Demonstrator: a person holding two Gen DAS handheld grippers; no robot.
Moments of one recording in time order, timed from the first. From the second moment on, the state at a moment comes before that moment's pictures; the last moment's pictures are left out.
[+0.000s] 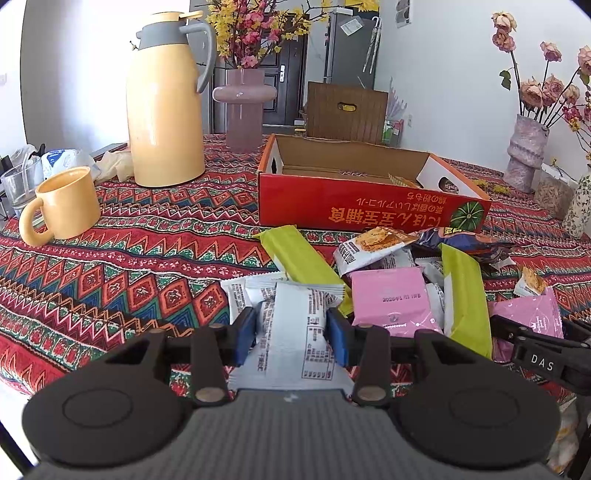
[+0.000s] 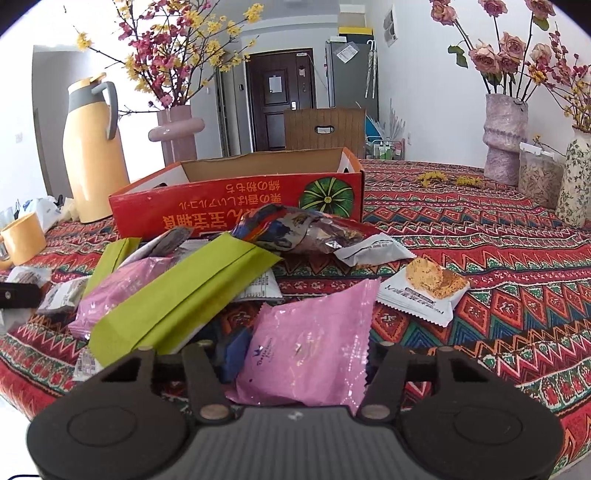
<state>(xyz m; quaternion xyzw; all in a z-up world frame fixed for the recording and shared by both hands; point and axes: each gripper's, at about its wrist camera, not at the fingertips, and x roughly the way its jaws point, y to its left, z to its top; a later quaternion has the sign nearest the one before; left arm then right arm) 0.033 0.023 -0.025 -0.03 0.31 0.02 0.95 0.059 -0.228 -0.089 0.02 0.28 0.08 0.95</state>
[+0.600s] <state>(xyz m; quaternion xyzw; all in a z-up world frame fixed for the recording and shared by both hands) 0.045 0.018 -0.019 -0.03 0.30 0.02 0.95 0.058 -0.232 -0.086 0.03 0.27 0.09 0.96</state>
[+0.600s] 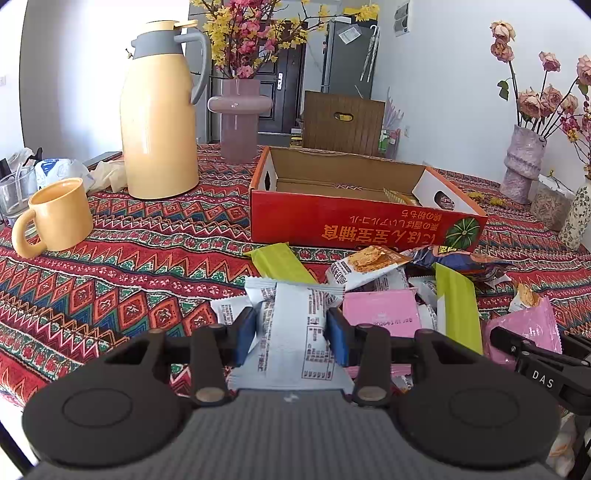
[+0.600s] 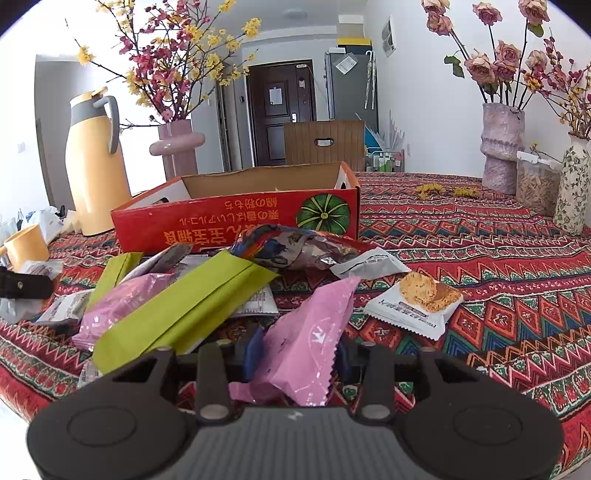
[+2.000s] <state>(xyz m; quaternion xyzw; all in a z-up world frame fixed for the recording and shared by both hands) 0.080 0.010 -0.001 -0.03 0.29 0.02 0.96 0.046 -0.245 -0.053 0.03 0.17 0.12 0.98</state>
